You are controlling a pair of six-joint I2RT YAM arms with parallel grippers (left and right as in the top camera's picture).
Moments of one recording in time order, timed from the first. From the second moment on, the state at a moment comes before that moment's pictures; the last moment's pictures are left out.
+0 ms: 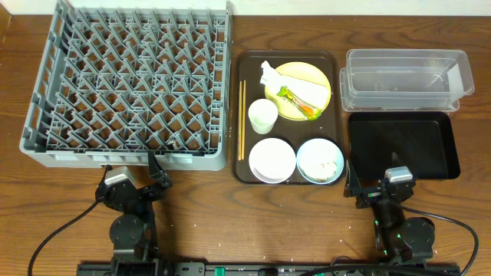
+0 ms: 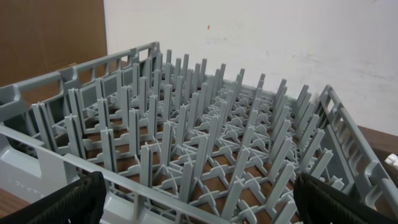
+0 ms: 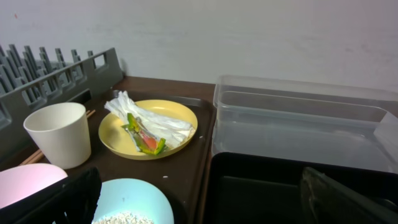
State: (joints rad) left arm 0.00 0.01 0.02 -0.10 -0.27 -0.19; right arm 0.10 0.01 0.01 -0.07 -0.07 0.01
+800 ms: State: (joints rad) left arm 0.00 0.01 0.02 -0.10 -0.27 -0.19; right arm 0.10 0.03 0.01 -0.07 -0.07 0.01
